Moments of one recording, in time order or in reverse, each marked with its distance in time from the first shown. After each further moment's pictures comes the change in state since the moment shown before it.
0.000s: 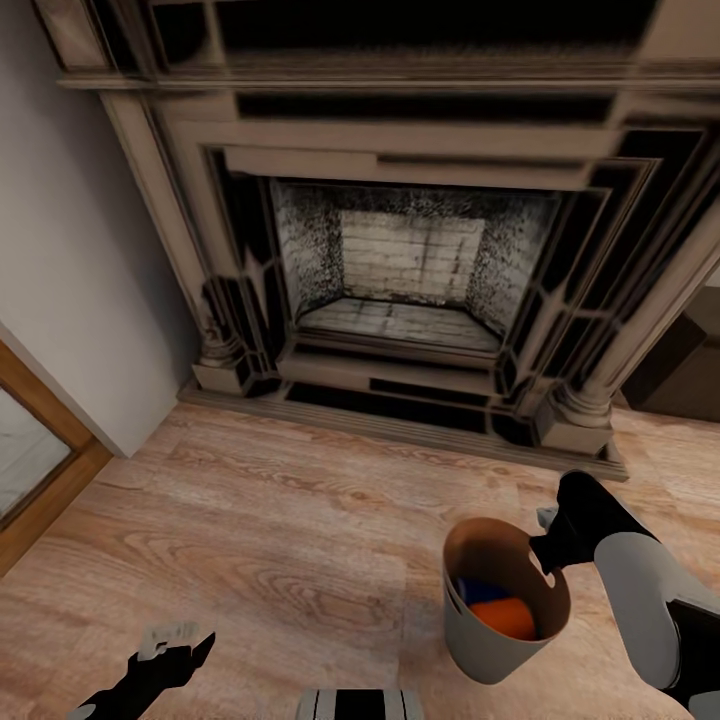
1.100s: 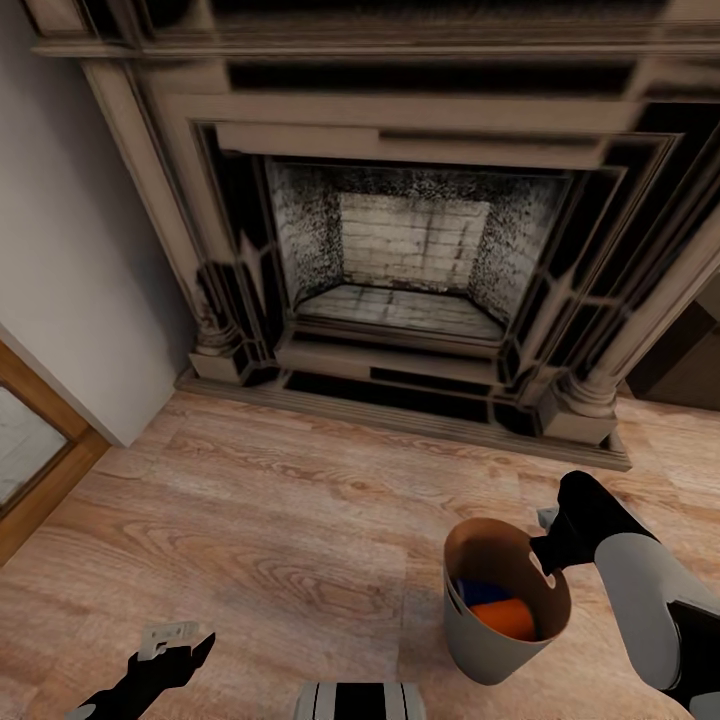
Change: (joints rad) left arm 0.000 0.000 0.000 0.000 -0.001 0.000 0.000; right arm 0.003 -0.002 -0.002 -0.002 0.000 0.000 0.002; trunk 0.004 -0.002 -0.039
